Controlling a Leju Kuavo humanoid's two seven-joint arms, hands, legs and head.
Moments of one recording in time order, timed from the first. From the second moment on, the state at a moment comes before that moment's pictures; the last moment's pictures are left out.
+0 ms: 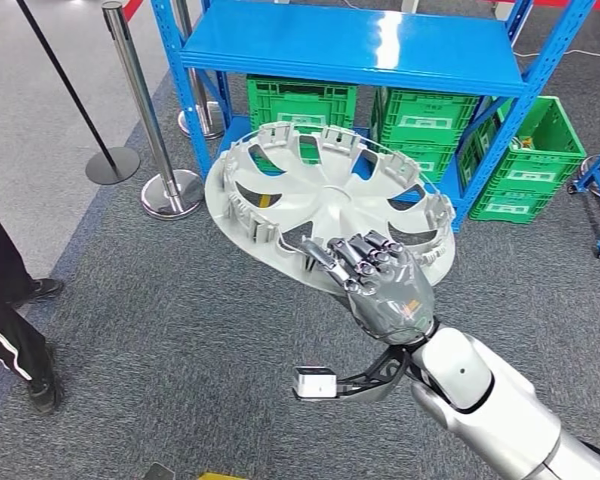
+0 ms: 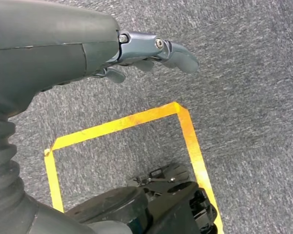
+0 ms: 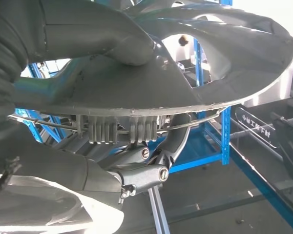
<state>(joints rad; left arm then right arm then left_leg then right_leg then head) 0.21 0.31 -0.87 -0.93 0.29 0.70 -0.05 -0.46 -0.33 0.82 -1.66 1.20 -0.59 -0.01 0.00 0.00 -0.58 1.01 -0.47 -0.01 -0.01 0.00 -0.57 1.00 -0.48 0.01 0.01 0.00</state>
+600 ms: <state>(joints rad) 0.20 0.31 -0.87 -0.93 0.30 0.70 -0.05 -0.46 -0.33 0.82 -1.66 1.21 -0.59 -0.01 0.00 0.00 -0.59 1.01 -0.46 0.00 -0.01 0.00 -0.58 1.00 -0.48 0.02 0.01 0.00</state>
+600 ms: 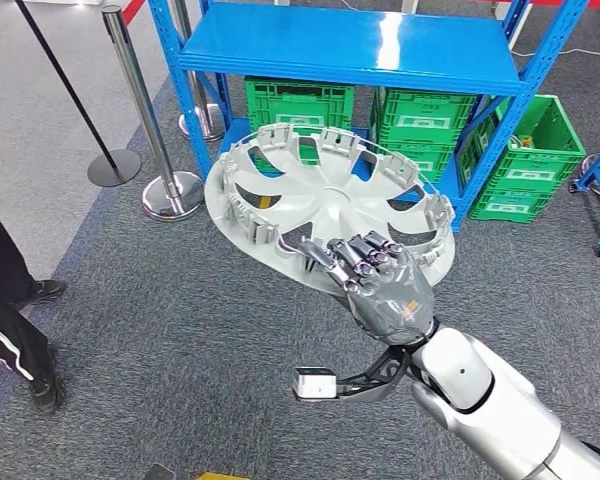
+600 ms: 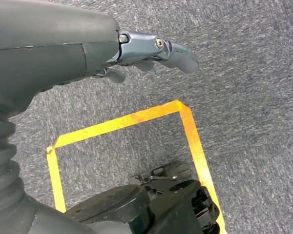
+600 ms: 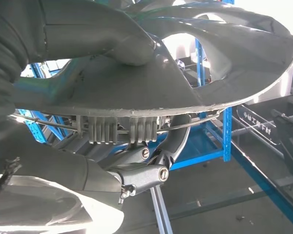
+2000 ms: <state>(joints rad) 0.21 0.33 -0.90 -0.93 0.31 0.70 -0.03 -0.46 -0.33 0.82 -1.66 1.20 -0.58 -0.01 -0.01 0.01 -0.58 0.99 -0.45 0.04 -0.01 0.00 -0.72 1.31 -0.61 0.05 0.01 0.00</state>
